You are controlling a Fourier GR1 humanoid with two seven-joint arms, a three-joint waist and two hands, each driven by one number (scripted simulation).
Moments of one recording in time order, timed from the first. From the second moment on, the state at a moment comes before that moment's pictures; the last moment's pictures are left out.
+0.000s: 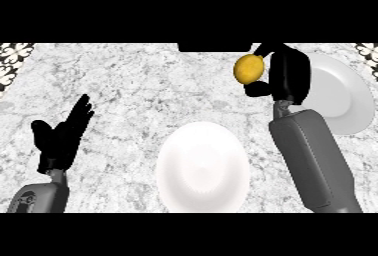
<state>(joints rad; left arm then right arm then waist) -0.14 0.21 0.07 -1.42 0.03 0.02 0.15 -0.67 -0.12 0.07 -1.25 1.09 -0.30 0.47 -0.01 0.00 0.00</state>
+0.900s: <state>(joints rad) -0.18 0.21 0.09 -1.42 0.03 -0.01 0.18 -0.68 -0.42 -0.27 -0.83 0.84 -0.37 0.14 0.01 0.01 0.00</state>
